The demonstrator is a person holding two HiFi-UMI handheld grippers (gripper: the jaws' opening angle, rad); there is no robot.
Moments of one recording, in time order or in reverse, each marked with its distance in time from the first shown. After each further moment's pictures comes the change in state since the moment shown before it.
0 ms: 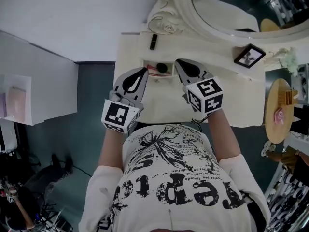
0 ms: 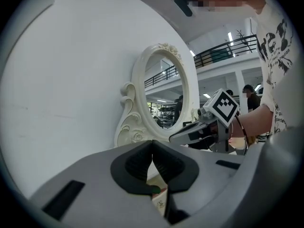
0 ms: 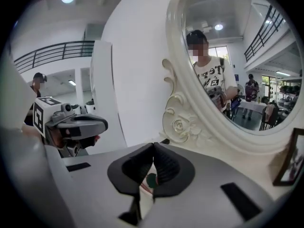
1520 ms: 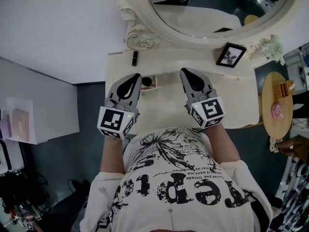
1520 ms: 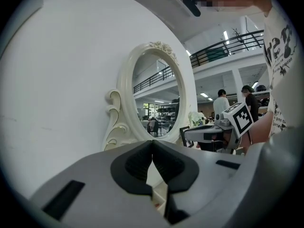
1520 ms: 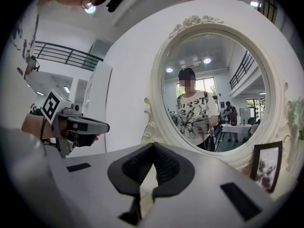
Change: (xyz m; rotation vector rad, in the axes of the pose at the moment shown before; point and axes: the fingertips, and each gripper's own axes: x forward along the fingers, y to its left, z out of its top) left arm 0.040 -0.039 0.045 0.038 -0.010 -0.027; right arm -0.098 -0.061 0.017 -0.052 -0.343 -0.169
